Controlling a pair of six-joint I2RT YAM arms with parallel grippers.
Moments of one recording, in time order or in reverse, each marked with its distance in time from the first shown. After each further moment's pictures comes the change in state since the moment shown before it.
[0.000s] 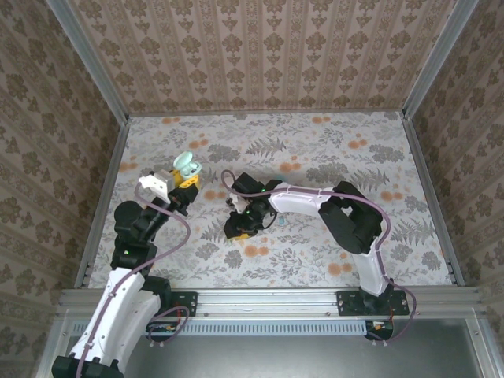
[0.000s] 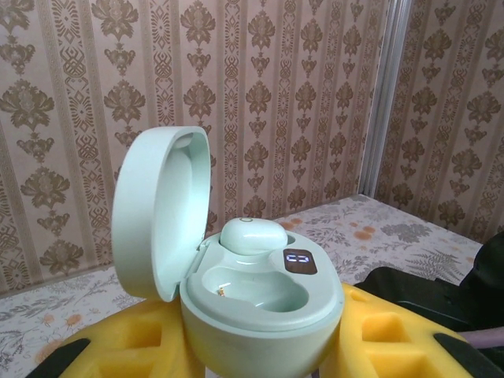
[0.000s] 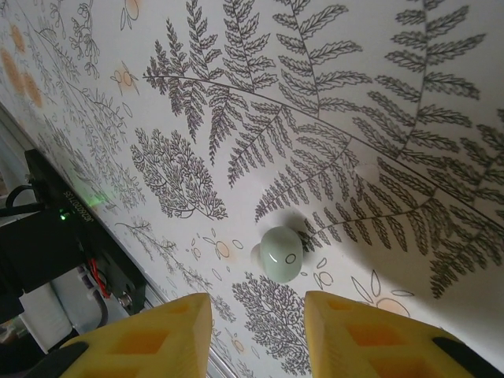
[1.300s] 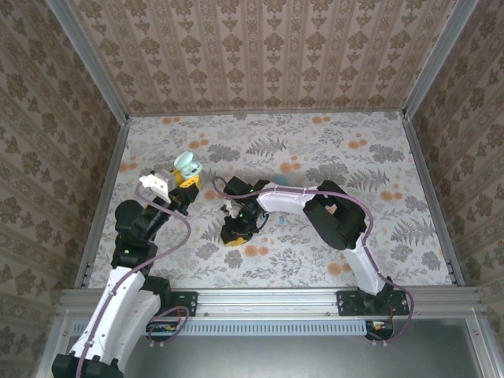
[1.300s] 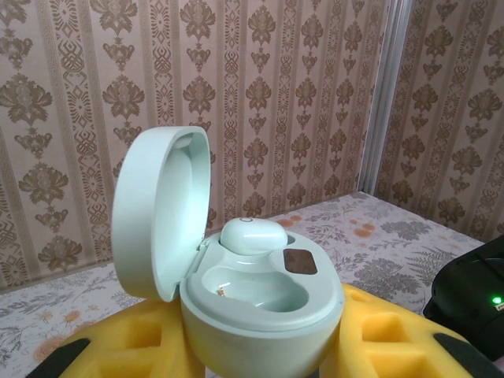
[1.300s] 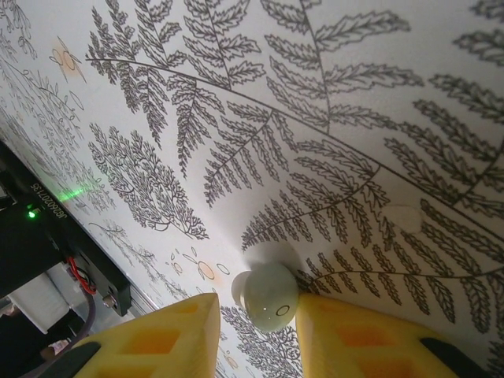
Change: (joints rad) left arm 0.000 0.013 -0.001 0.004 0.001 -0.001; right arm 0.025 0.134 0.137 -0.122 -0.033 -0.034
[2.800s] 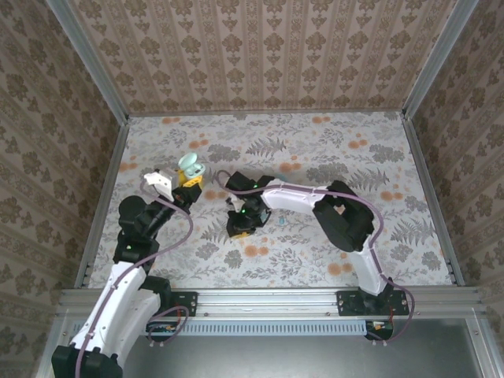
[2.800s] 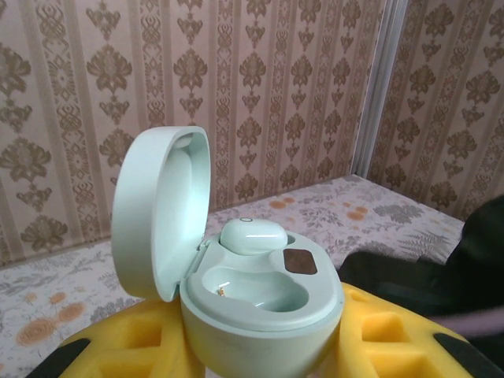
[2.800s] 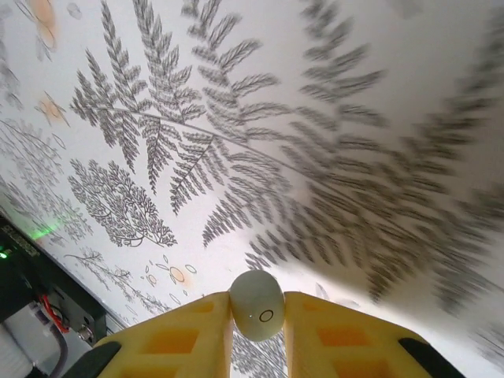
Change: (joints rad) left arm -0.008 0.072 0.000 0.003 0.026 0.000; right arm -0.033 -0.107 -0.032 -0.040 0.175 0.036
